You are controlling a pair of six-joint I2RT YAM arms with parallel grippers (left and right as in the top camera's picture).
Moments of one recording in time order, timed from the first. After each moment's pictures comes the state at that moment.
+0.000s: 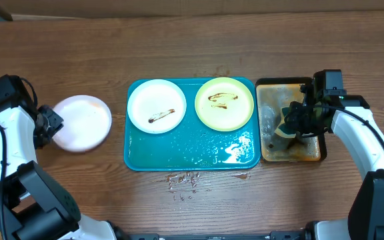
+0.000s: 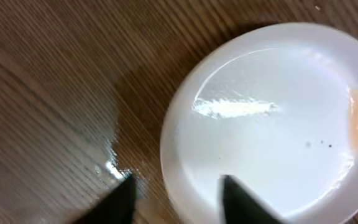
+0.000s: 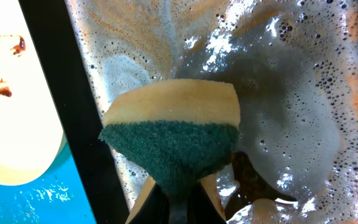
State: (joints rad) left arm 0.54 1.73 1.30 -0.90 -0.10 -0.37; right arm -0.03 1.61 1.04 -0.75 -0.23 0.26
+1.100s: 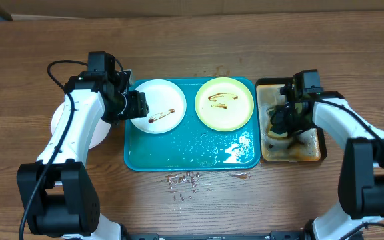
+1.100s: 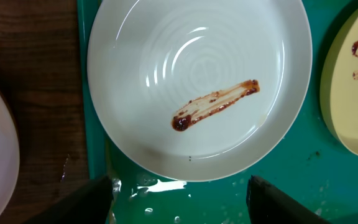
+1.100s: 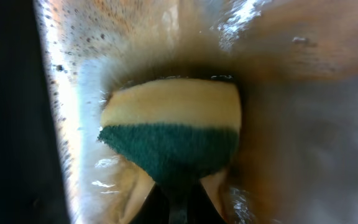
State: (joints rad) left arm 0.01 1.73 1.30 -0.91 0.25 -0.10; right arm 0.05 1.82 1.05 -0.61 -0.17 0.08
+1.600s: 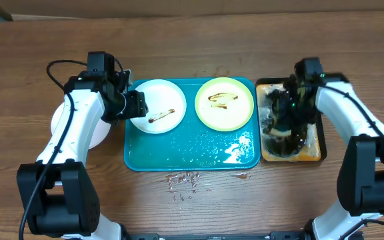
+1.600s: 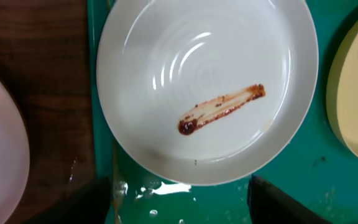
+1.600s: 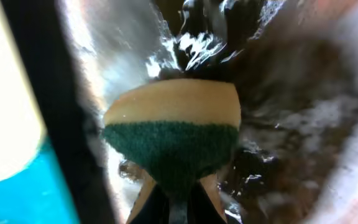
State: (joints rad) left arm 0.01 1.73 1.30 -0.89 0.22 -0.10; right arm 0.05 1.84 1.30 -0.96 -0.16 0.13
